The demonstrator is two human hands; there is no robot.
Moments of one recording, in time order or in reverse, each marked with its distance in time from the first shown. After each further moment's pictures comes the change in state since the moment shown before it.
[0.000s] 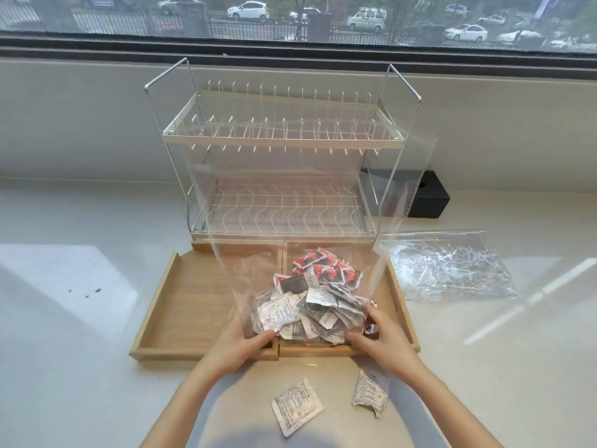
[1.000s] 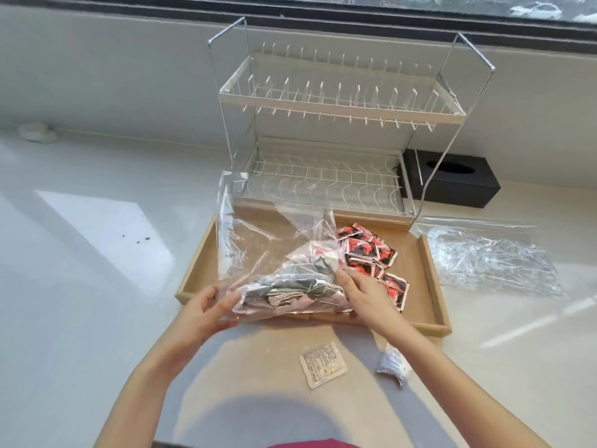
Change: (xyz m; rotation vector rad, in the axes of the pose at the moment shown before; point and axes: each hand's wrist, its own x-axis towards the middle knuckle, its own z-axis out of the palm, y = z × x) left_hand -0.082 -0.012 -0.059 -0.480 0.128 -0.112; right_hand 0.009 -0.074 0.043 -0.009 -0.079 -0.083
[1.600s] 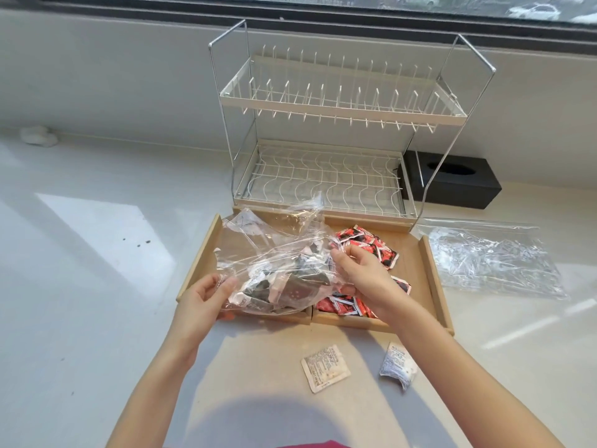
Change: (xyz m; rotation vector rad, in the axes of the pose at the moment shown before) left_hand 0.013 0.009 0.007 0.102 0.278 0.096; right_hand 0.022 -0.028 -0.010 0.557 -0.093 0.186
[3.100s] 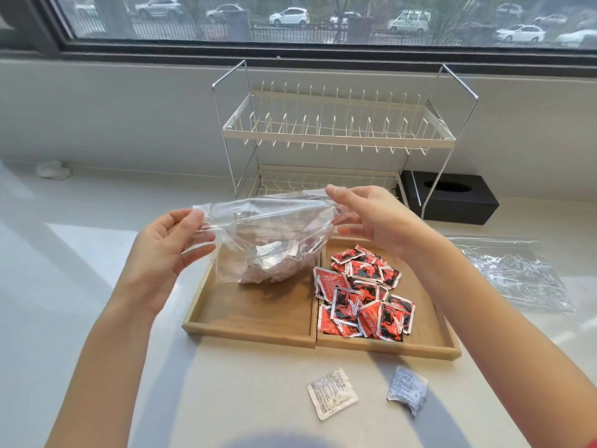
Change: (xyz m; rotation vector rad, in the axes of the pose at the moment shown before) left_hand 0.019 0.115 -0.026 -0.308 0.032 0.216; right_hand -0.004 -0.125 -0.011 -0.009 -0.056 -0.129
